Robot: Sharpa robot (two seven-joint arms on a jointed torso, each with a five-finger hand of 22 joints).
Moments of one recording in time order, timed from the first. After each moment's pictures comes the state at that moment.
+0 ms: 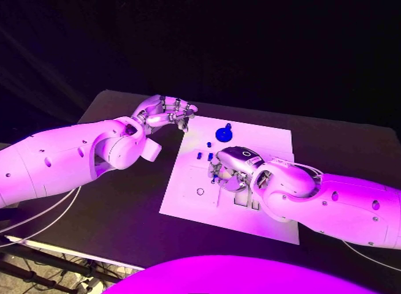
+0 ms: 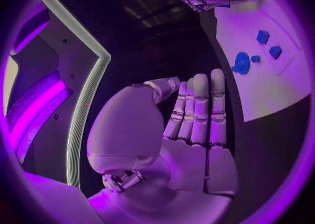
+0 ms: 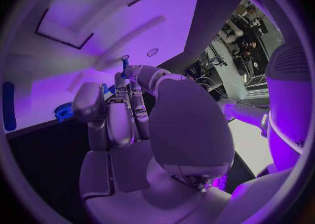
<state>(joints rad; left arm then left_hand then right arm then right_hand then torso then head) 1.14 -0.86 0.00 1.46 -0.29 -0.17 0.33 1.33 -0.15 0.64 0.10 0.13 0.86 0.18 0.29 0.35 0.83 0.11 0.73 0.27 1.02 0.05 1.10 0.53 0.17 0.87 0.15 0.86 0.66 1.11 -0.65 -0.19 1.62 -1.59 -0.39 -0.21 1.43 -0.22 0.66 0.02 0.34 1.11 0.12 0.27 0.32 1.19 0.13 0.23 0.07 1.47 -0.03 1.33 1.08 0.12 1.33 0.07 1.05 1.31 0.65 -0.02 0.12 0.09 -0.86</state>
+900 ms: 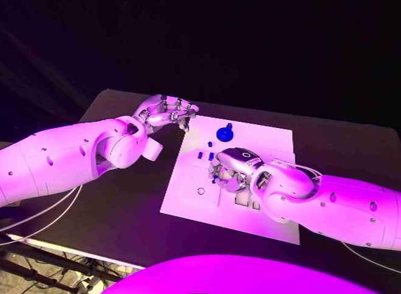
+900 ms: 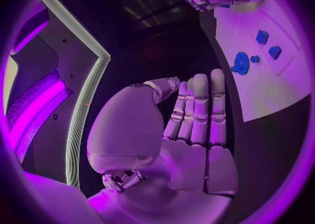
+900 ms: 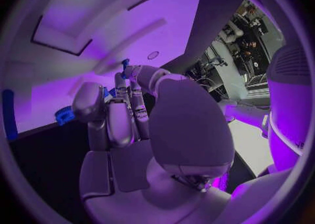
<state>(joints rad) 1.14 -0.86 0.00 1.45 -0.29 -0.17 0.32 1.33 -0.15 0.64 0.10 0.14 0.86 0.18 0.29 0.35 0.83 0.11 0.73 0.27 1.02 0.05 1.10 0.53 0.17 0.87 0.15 0.86 0.66 1.10 -0.63 -0.19 1.61 -1.59 -0.39 -0.21 1.43 -0.22 0.66 0.02 0.33 1.11 0.12 0.27 0.32 1.19 0.13 0.22 0.07 1.47 -0.03 1.33 1.08 0.12 1.33 0.07 1.05 1.31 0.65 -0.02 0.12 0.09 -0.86</state>
